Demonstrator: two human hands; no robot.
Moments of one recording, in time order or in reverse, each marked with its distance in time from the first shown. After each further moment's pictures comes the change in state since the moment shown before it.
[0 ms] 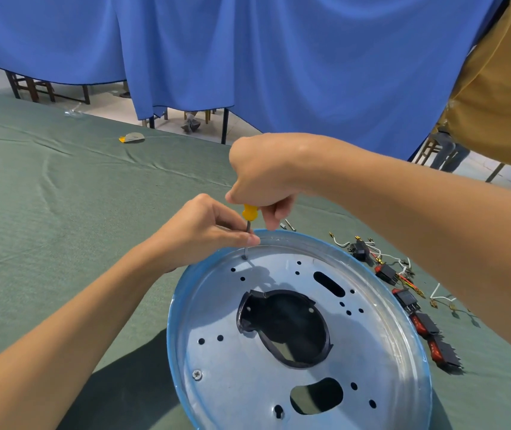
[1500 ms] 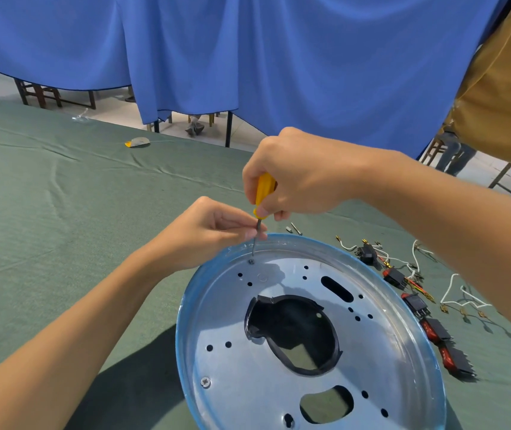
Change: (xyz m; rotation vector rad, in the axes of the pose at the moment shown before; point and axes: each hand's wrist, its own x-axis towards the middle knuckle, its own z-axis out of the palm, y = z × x) left_hand -0.002 0.001 -0.004 -0.086 0.006 0.069; right_hand -0.004 0.038 0.003 0.016 0.138 -0.290
